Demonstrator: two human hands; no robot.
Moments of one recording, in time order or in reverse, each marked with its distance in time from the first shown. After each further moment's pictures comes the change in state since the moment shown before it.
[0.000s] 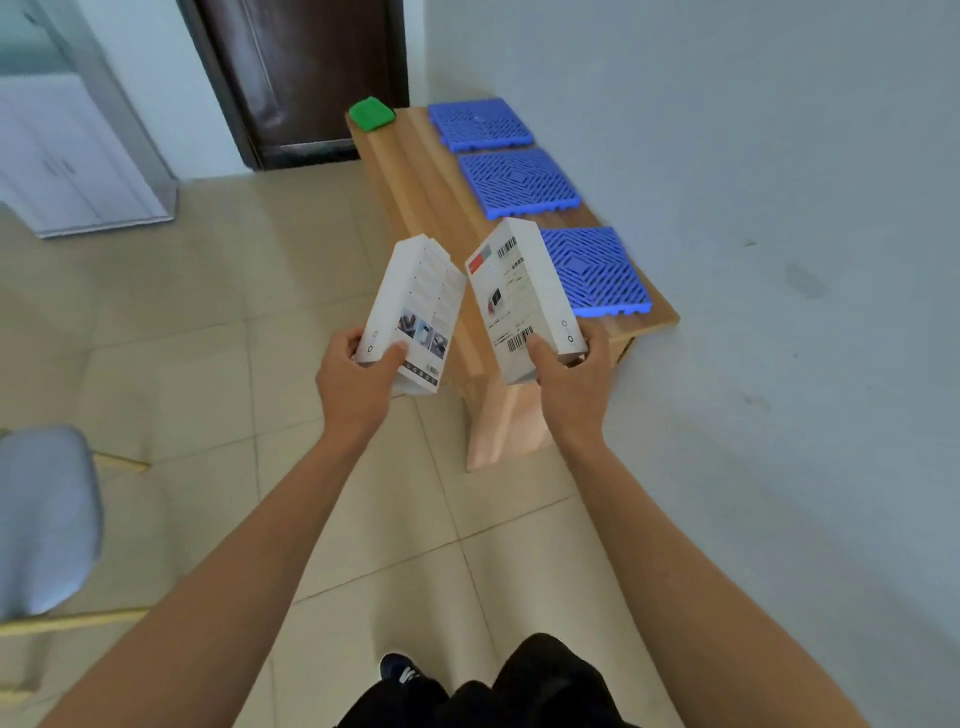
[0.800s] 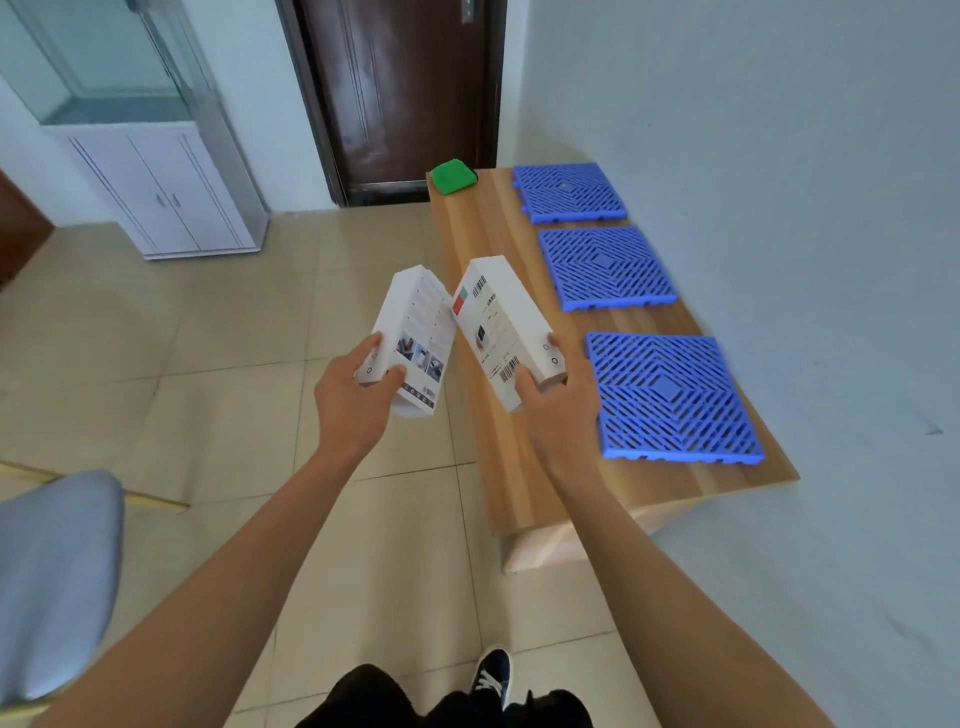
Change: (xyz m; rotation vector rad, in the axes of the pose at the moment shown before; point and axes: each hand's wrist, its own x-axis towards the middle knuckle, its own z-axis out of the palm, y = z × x) left_hand 0.241 0.021 0.042 0.044 0.103 0.013; right_hand 0.203 -0.009 0.185 -0.028 -0.266 -0.184
